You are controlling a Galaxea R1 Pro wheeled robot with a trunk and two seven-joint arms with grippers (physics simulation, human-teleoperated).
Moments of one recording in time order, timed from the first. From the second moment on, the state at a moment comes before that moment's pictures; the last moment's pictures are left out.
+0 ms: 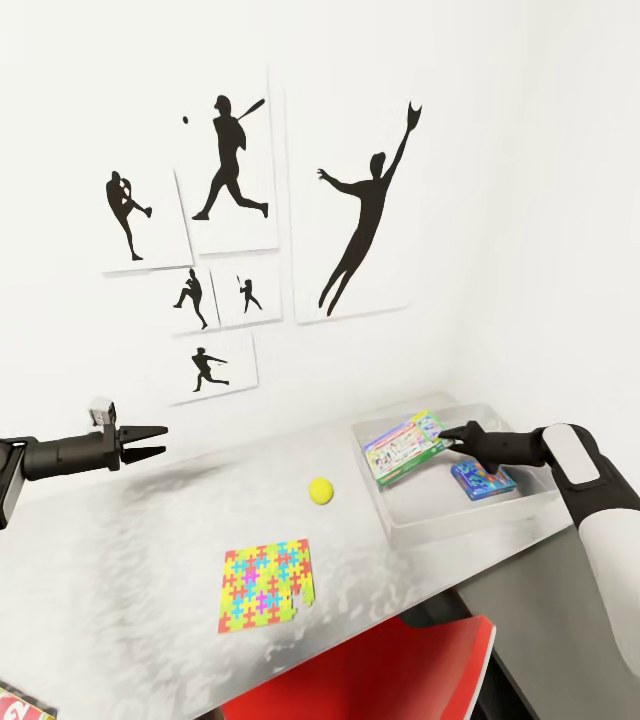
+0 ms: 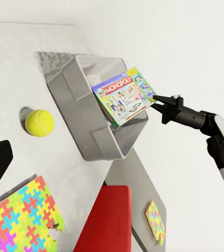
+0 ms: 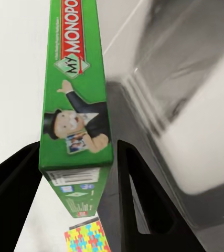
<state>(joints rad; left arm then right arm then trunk) -0.90 0.40 0.31 -0.77 -0.13 1.03 -1.56 -0.97 -0.27 -0.11 -0.70 -0.95 1.04 -0.01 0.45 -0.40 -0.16</state>
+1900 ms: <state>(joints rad) -0.90 0.39 0.31 -0.77 -0.13 1.03 -1.56 -0.97 -0.29 -0.10 -0.67 -0.95 1.04 -0.01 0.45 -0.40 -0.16</state>
